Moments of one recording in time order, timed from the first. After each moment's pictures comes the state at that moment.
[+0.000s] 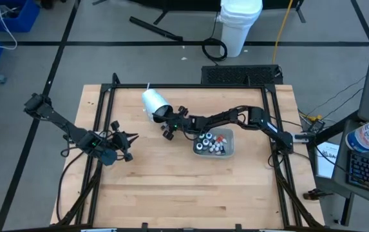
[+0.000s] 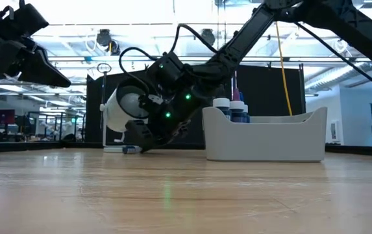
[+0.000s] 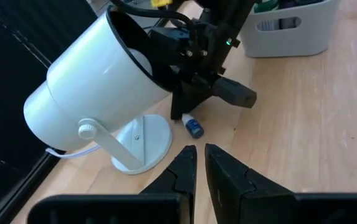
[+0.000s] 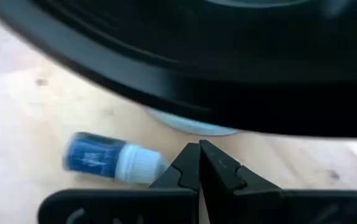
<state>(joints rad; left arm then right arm) -0.57 0.73 0.34 -0.43 -0.97 -0.37 -0.16 2.34 1.49 0.19 0.35 0.15</state>
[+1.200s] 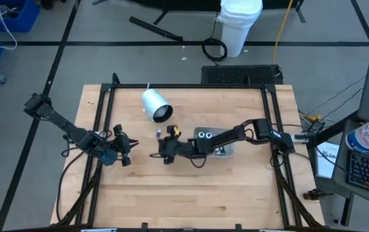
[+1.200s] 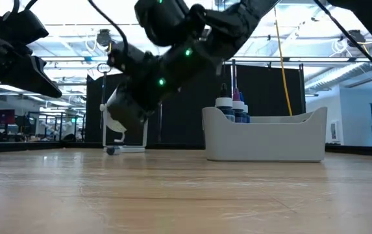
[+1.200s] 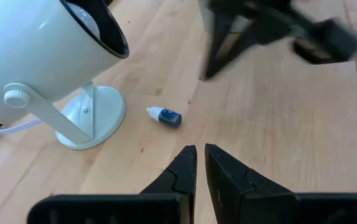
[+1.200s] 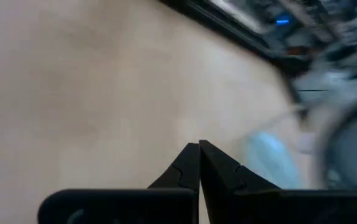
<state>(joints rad) -0.57 0.73 0.34 -0.47 -0.77 -0.49 0.12 2.26 1.49 0.24 0.51 -0.35</state>
